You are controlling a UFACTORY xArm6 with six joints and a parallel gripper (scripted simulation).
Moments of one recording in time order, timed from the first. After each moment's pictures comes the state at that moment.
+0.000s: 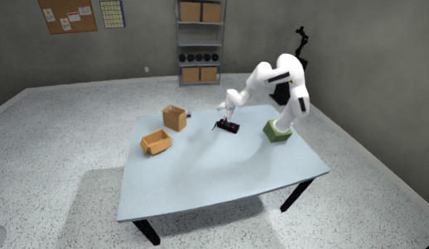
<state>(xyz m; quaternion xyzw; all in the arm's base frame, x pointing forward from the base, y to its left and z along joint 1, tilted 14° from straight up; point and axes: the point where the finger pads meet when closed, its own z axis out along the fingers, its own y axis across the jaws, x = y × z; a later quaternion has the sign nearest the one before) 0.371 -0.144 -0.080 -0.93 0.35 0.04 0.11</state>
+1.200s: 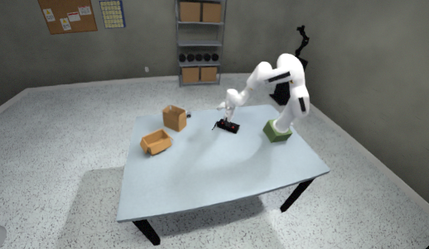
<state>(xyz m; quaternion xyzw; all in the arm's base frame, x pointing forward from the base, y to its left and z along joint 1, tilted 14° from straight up) 0.371 -0.144 -0.079 -0.93 0.35 0.04 0.11</state>
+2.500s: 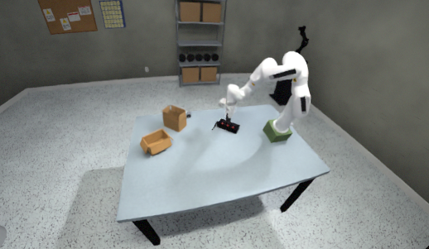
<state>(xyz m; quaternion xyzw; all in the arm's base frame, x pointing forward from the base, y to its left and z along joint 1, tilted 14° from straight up) 0.368 -0.151 -0.046 -0.93 0.35 0.04 0.11</state>
